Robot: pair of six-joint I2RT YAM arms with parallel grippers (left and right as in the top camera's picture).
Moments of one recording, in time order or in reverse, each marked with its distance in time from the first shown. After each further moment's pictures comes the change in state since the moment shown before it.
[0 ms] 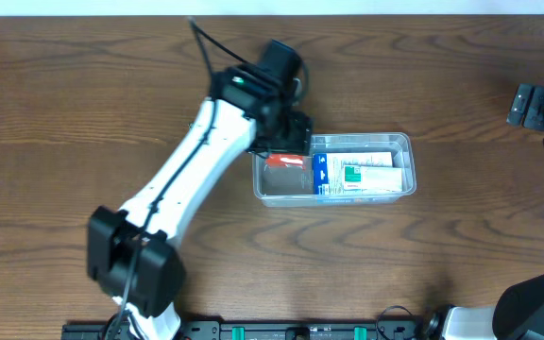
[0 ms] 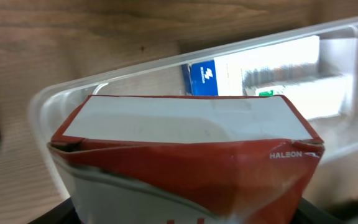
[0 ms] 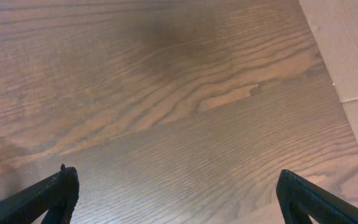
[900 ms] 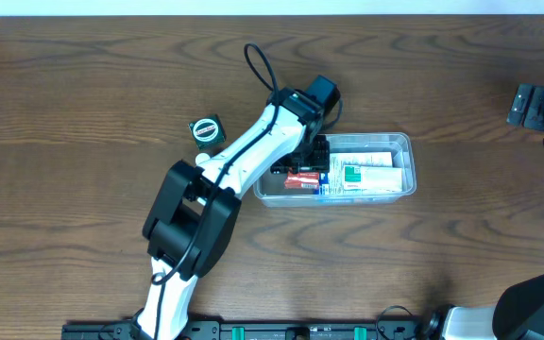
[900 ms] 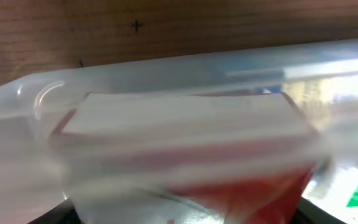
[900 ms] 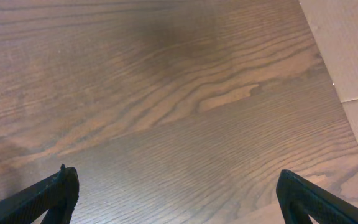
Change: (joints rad) left arm -0.085 0.262 -0.007 0.076 -0.074 -0.156; right arm 0.000 0.000 0.000 0.000 0.000 0.000
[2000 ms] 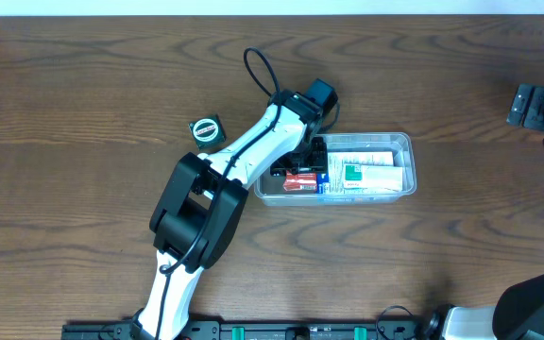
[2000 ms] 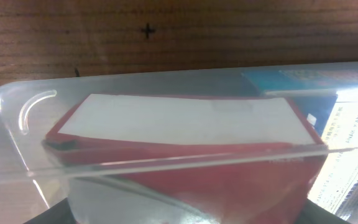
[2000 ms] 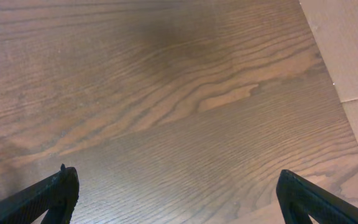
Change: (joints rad) left arm 0.013 0.051 0.000 0.023 0.005 -0.039; right arm 0.000 0.000 0.000 0.000 0.000 0.000
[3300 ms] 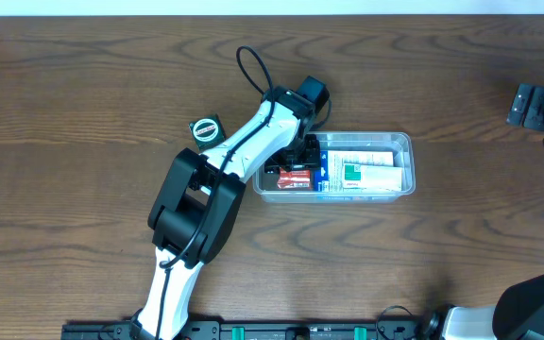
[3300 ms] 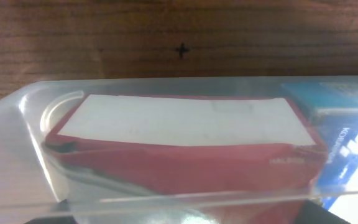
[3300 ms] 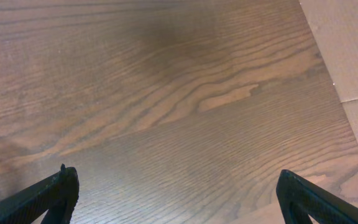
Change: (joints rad) left arm 0.033 0.015 0.000 0.001 0.004 0.040; right arm 0.000 0.000 0.000 0.000 0.000 0.000
